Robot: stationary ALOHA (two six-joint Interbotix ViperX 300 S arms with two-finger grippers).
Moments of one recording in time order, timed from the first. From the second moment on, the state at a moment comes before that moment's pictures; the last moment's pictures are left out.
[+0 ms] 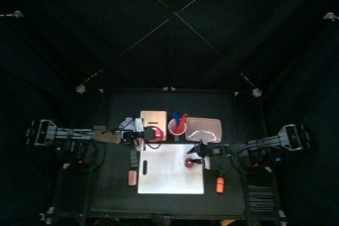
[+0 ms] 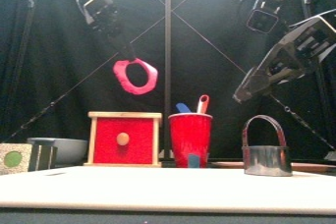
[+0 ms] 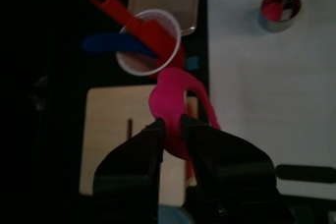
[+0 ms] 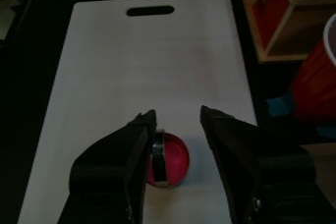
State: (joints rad) left arm 0.10 -0.49 0.63 0.50 0.64 -0.21; right arm 0.04 -0.34 1.09 -0.04 -0.26 0.10
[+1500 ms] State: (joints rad) left arm 0.44 -0.69 1.20 0.31 0.28 -0.37; right arm 0.03 -0.33 1.09 -0.01 -0.25 0.10
